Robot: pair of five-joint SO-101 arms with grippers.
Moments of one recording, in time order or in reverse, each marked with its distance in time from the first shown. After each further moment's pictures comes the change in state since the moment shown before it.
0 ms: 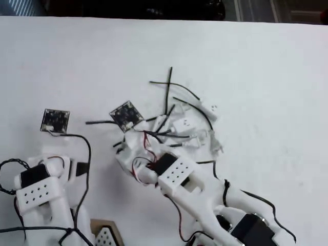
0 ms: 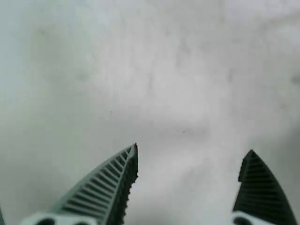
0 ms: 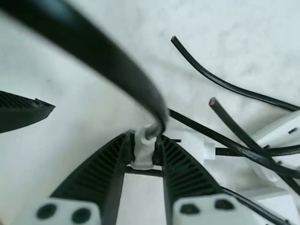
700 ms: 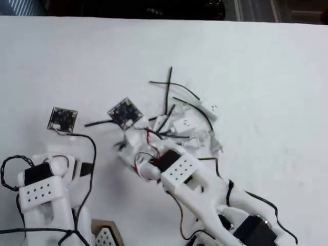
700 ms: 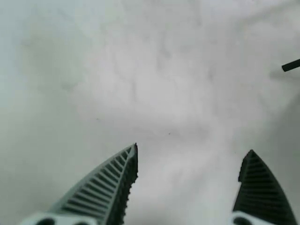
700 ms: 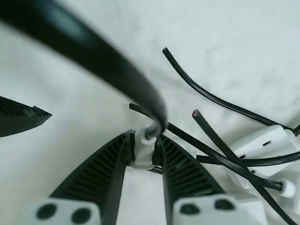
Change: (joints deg) left arm 3.9 0.0 -0.4 1.4 0.0; right arm 2.3 -1.1 -2.3 3.4 7.2
